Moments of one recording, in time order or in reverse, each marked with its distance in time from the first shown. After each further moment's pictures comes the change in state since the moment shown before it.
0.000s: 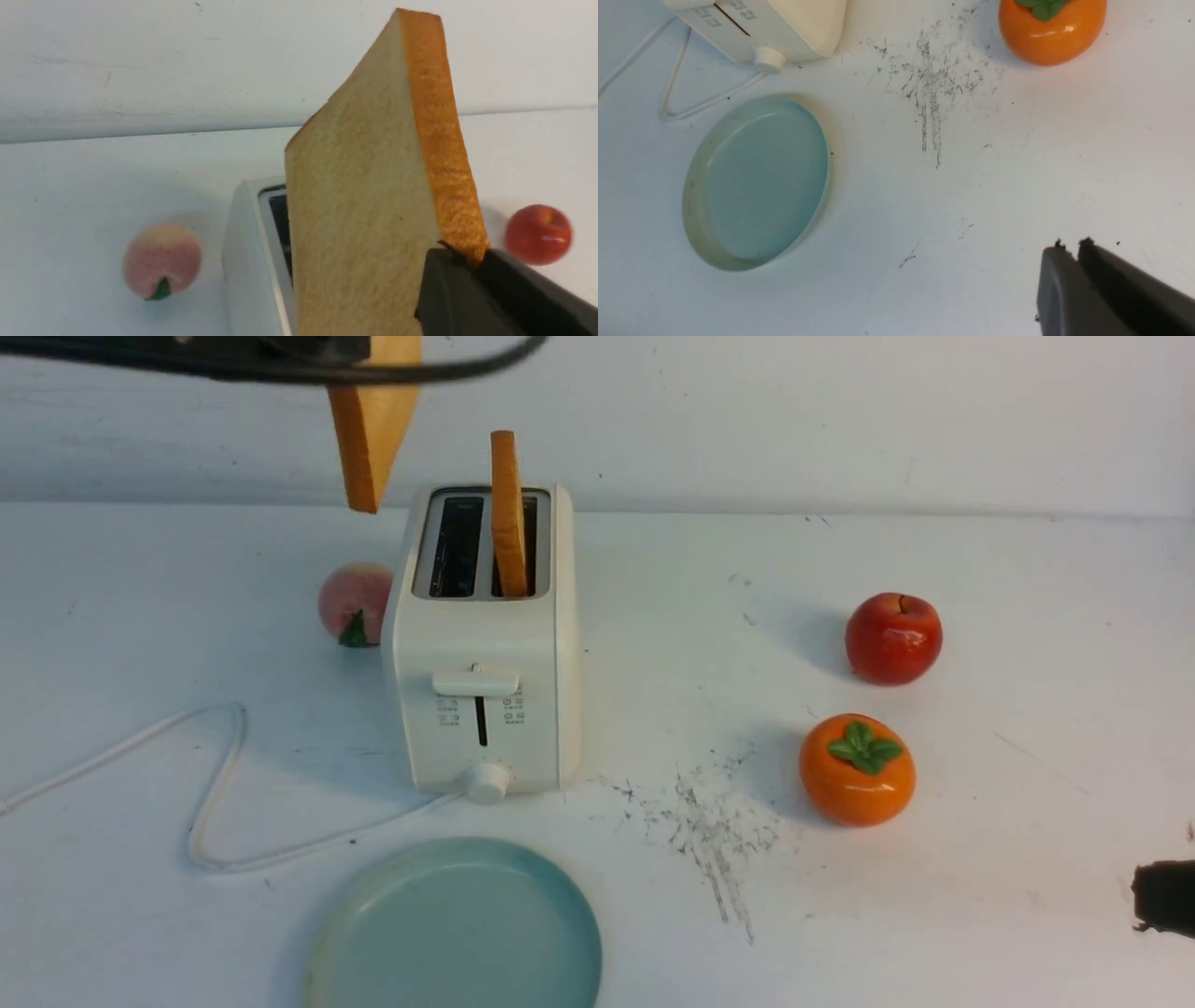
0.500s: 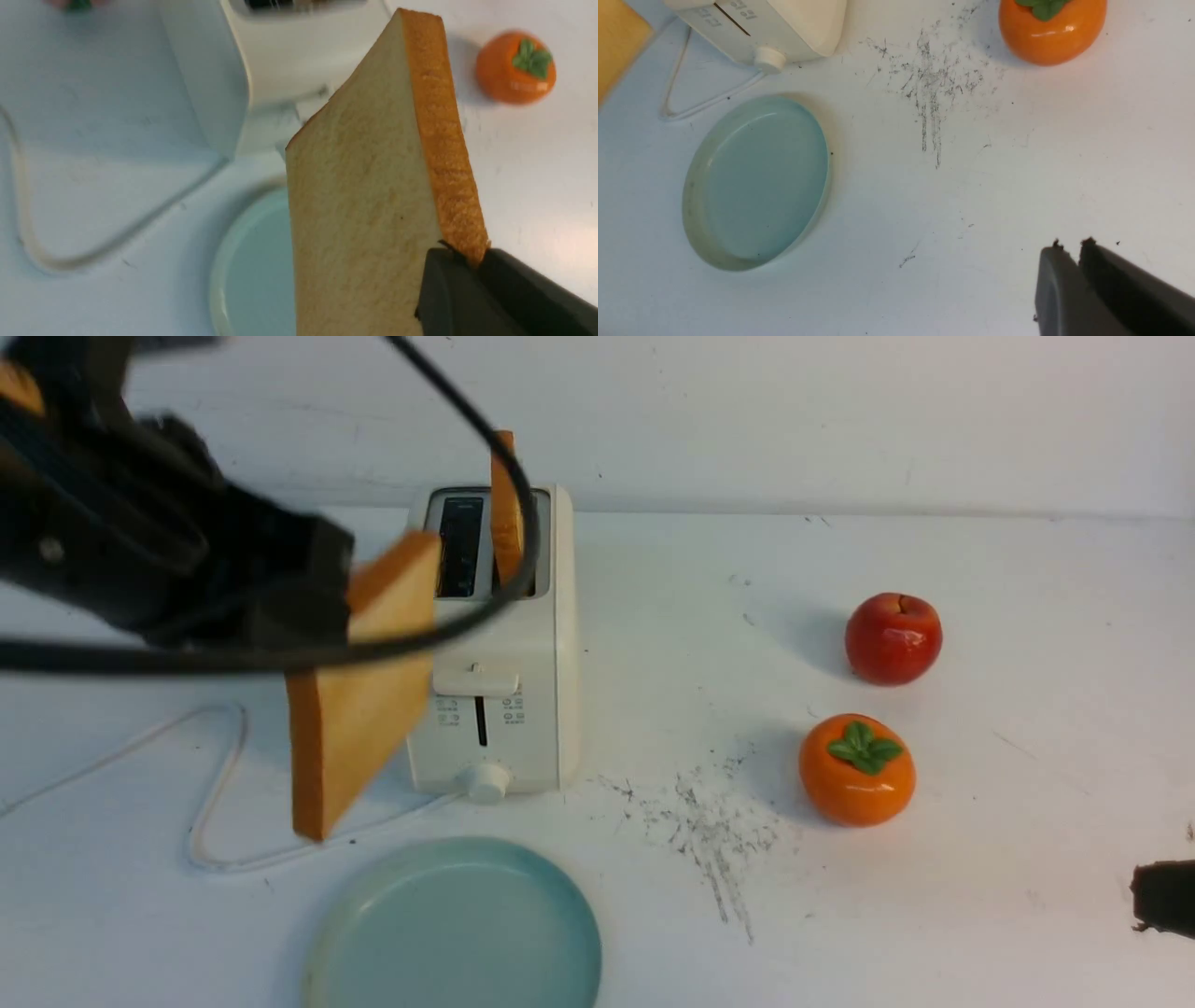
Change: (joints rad) right arm 0.000 0.000 0.000 0.000 0.001 0.000; left arm 0.000 -0.123 0.286 -0.197 0.383 0.168
